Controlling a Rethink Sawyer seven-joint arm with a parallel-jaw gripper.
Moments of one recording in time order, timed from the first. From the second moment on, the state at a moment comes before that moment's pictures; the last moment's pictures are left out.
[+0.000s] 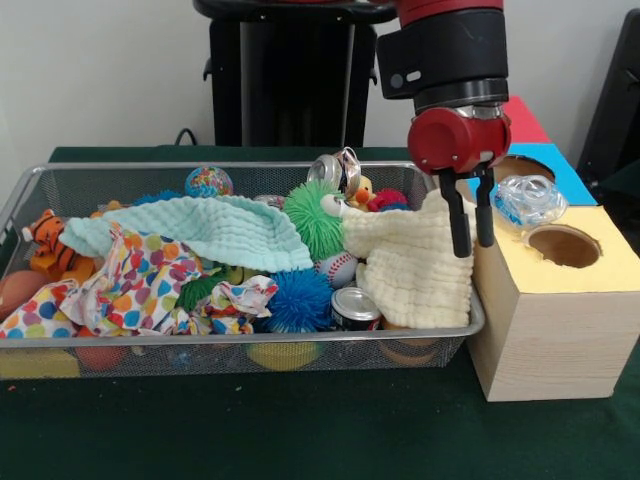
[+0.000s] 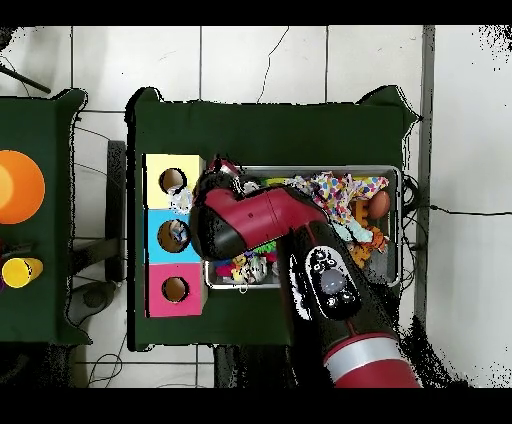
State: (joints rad) arm -0.35 -0.70 0.38 1.67 -0.59 0.12 1.19
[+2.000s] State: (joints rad) arm -0.16 -0.72 0.23 1.66 -0.43 0.12 1.19
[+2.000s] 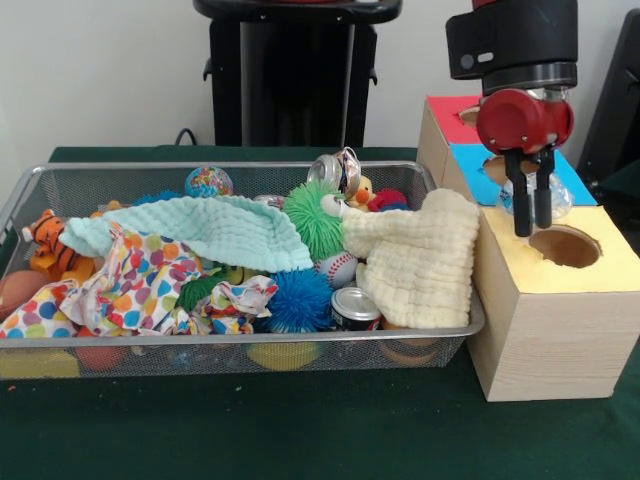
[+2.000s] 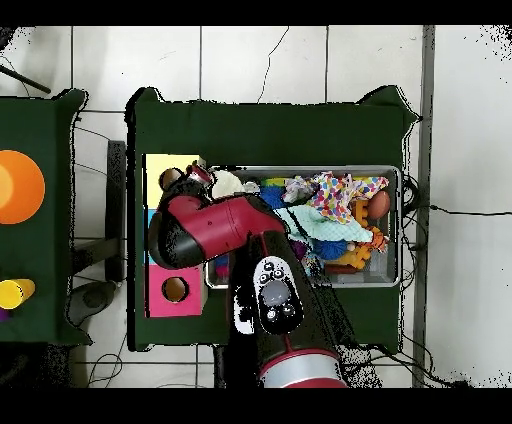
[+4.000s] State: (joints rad) arm -0.15 -0.72 0.28 1.64 -0.36 0.11 1.19
